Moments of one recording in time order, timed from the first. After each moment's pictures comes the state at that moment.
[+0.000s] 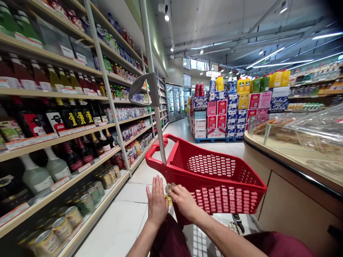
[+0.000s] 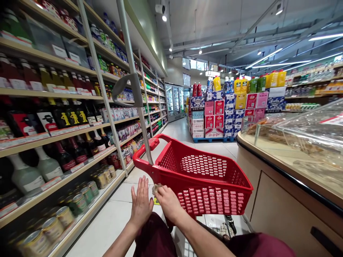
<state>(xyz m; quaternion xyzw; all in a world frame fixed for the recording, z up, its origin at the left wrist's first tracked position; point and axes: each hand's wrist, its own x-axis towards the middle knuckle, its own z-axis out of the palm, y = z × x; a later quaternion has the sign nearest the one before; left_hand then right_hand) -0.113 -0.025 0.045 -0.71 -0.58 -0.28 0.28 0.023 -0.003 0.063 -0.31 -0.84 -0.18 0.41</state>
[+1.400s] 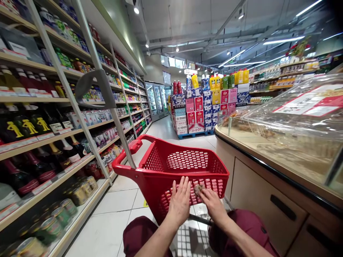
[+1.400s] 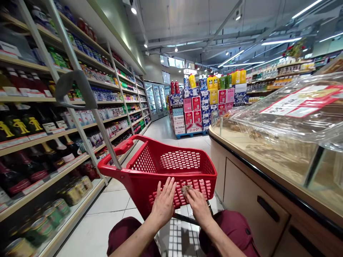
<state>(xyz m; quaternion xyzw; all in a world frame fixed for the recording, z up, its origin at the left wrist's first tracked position) 0.050 -0.015 0.031 -0.89 -0.35 -0.16 0.25 0.233 -0.027 -0.036 -0.49 -0.72 -0.28 0.41</state>
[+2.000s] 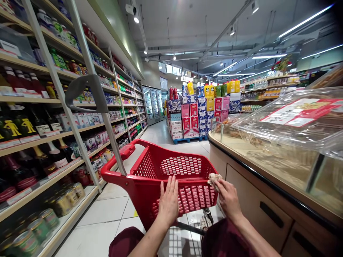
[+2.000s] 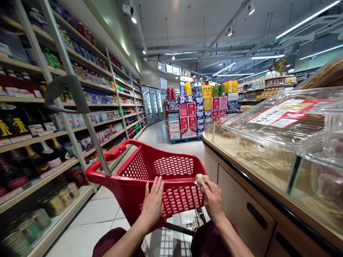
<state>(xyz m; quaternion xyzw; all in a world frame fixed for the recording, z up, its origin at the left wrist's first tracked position) 0.055 0.001 0.046 -0.85 -0.42 -0.18 0.24 0.317 -0.030 -0.036 -0.59 -0.61 -0.27 0.44</state>
